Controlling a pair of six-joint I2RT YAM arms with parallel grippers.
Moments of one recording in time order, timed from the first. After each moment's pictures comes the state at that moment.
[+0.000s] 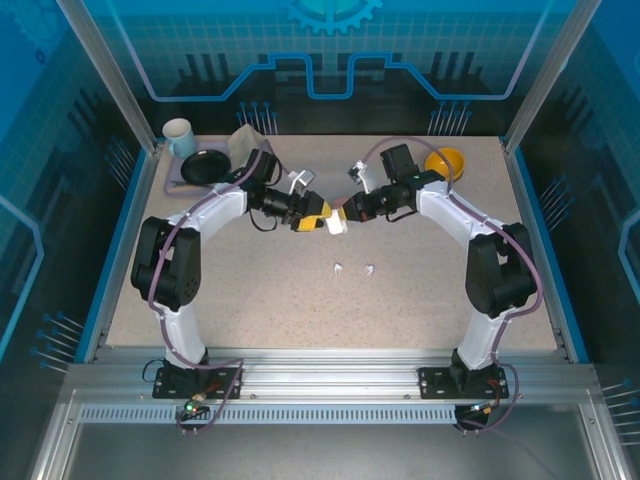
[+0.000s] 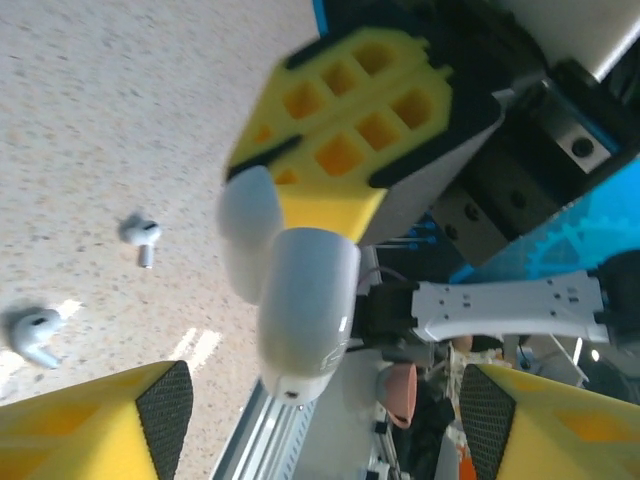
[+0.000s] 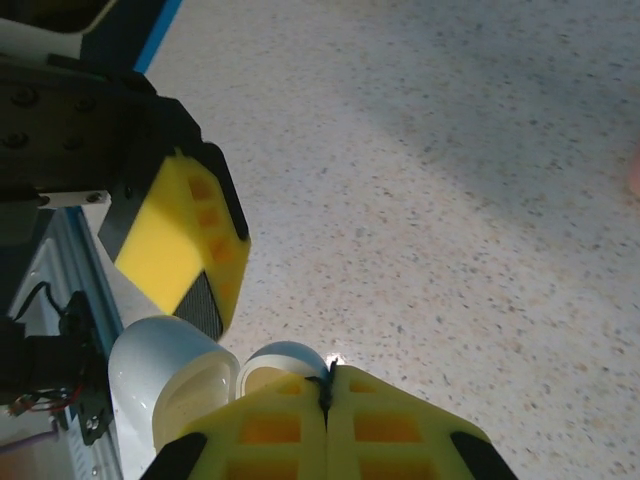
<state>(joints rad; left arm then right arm) -0.28 1.89 1.42 -0.58 1.22 -0.35 0.35 1.82 1.44 -0.61 -0.75 0.04</state>
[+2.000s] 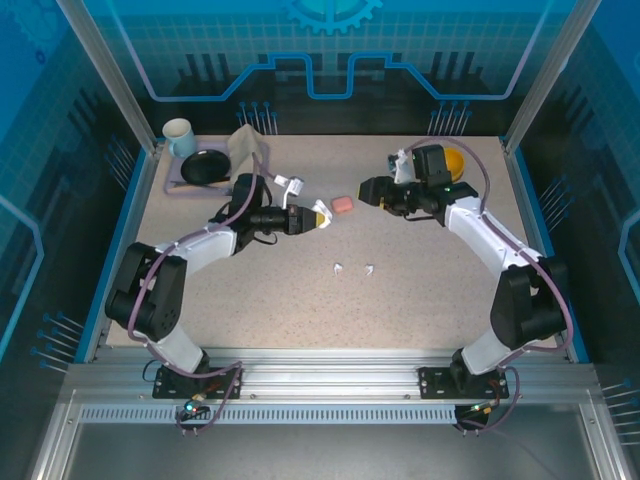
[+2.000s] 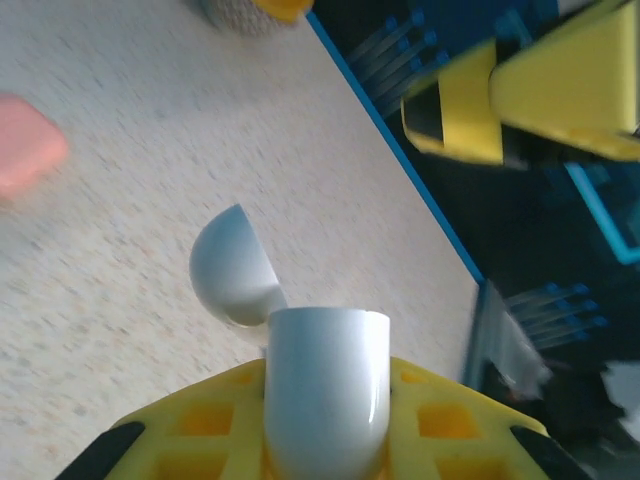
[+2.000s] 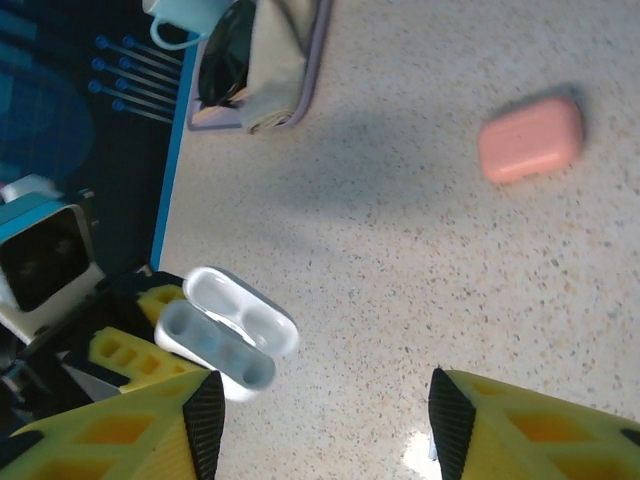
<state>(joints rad) -0.31 1.64 0.90 0.28 0.84 -0.46 0.27 1.57 1.23 -0.42 -0.60 0.58</state>
